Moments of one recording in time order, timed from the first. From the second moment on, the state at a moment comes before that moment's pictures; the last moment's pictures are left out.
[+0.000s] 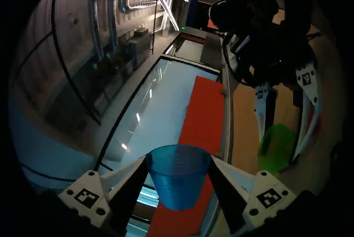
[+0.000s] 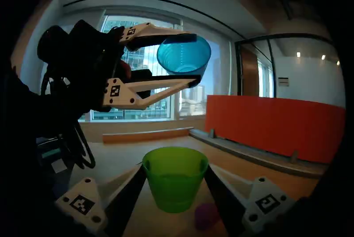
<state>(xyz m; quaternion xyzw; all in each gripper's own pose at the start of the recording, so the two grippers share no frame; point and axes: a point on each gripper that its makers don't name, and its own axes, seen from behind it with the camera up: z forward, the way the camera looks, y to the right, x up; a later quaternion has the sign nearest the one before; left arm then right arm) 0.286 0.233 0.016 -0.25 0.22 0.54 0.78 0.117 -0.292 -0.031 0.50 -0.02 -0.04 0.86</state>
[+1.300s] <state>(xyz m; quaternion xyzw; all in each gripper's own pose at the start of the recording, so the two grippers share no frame) 0.298 0.195 0.059 -0.29 0.05 0.08 0.95 0.125 -0.287 -0.036 0.50 -0.02 -0.04 0.87</state>
